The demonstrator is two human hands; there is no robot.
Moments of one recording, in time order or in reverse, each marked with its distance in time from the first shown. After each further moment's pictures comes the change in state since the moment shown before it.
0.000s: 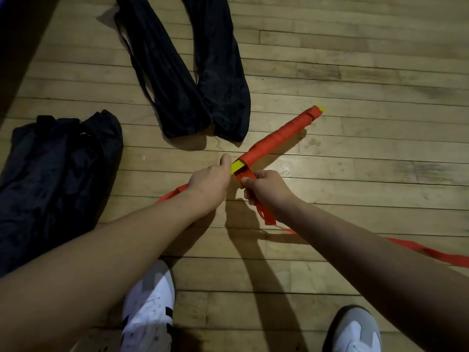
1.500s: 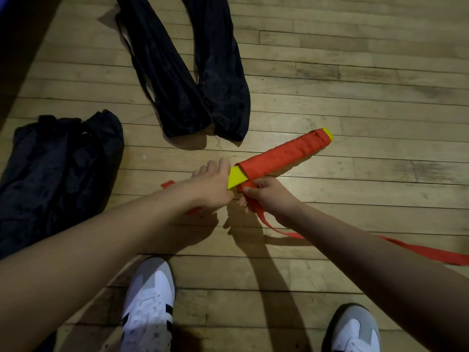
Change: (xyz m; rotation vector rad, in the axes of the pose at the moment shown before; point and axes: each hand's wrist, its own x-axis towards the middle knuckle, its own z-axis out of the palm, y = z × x) left_hand -0.008 -0.012 -0.012 -0.181 -0.207 0.114; right_hand 0.000 0.018 -0.005 0.022 -0.198 -0.054
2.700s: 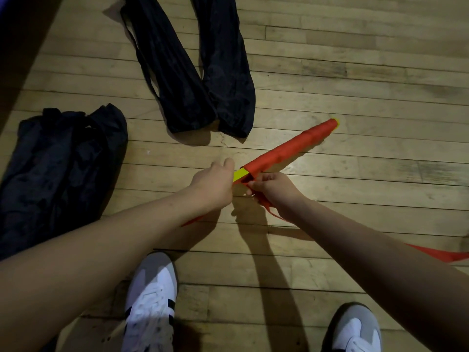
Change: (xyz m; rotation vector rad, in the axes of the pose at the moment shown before) left_hand -0.005 0.010 0.009 0.118 0.148 -0.087; right_hand 0.008 0.003 -0.004 0.078 0.158 0.103
